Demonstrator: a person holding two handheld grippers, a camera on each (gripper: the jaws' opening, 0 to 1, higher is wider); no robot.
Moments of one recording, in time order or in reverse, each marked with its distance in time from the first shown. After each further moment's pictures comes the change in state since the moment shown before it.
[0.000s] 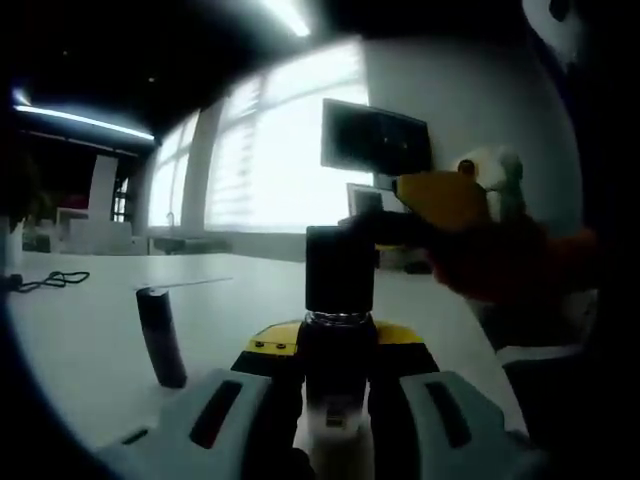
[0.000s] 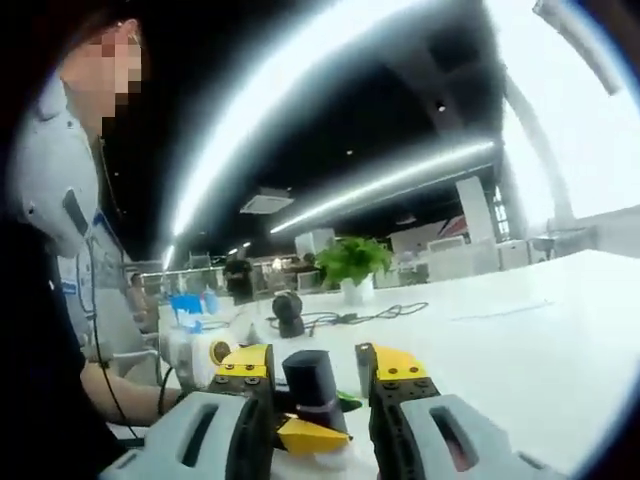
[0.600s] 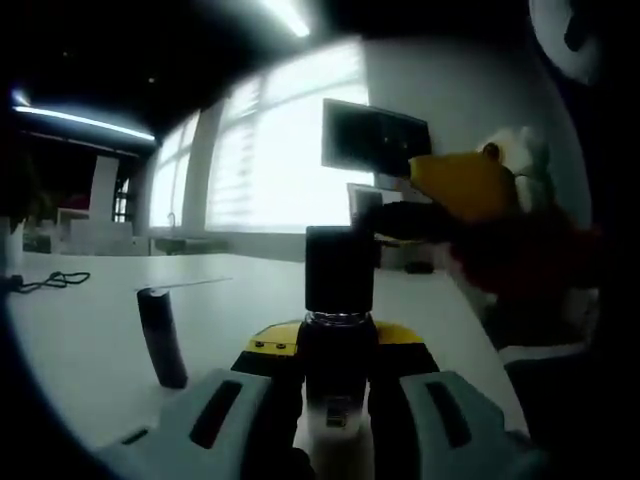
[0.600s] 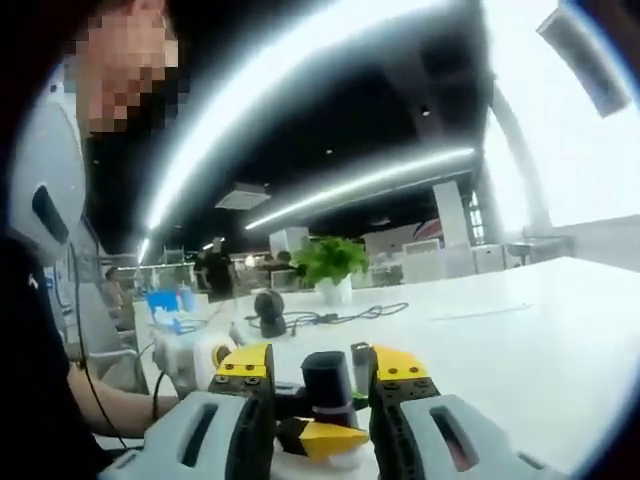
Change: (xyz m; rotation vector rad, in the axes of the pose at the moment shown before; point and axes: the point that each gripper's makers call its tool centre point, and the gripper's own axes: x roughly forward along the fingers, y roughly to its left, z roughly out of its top) left arm 0.000 0.001 0.000 0.005 0.000 0.005; right arm -0.001 0.012 0.007 -0.034 -0.007 -0.139
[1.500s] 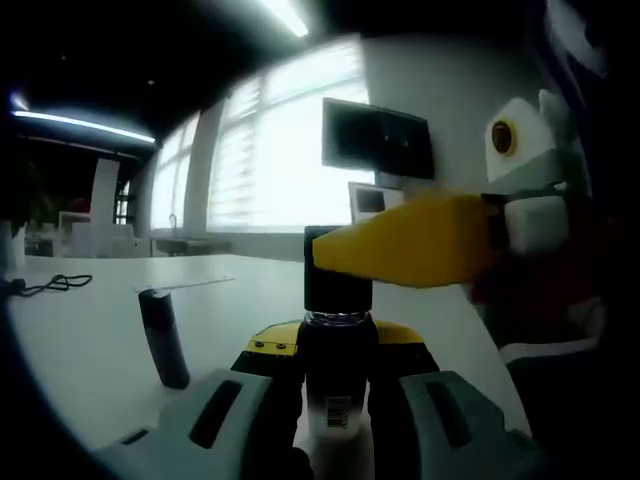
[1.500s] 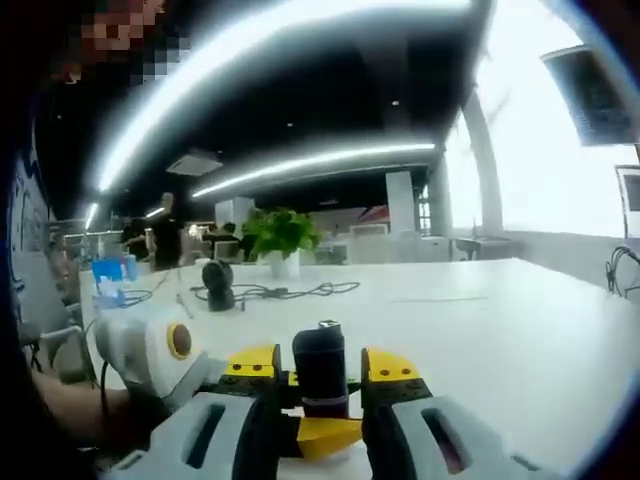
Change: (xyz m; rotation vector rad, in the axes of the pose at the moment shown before) left arm -0.001 0.000 0.000 0.012 0.004 0.007; right arm 0.020 -0.002 -0.032 -0.103 0.119 -0.254
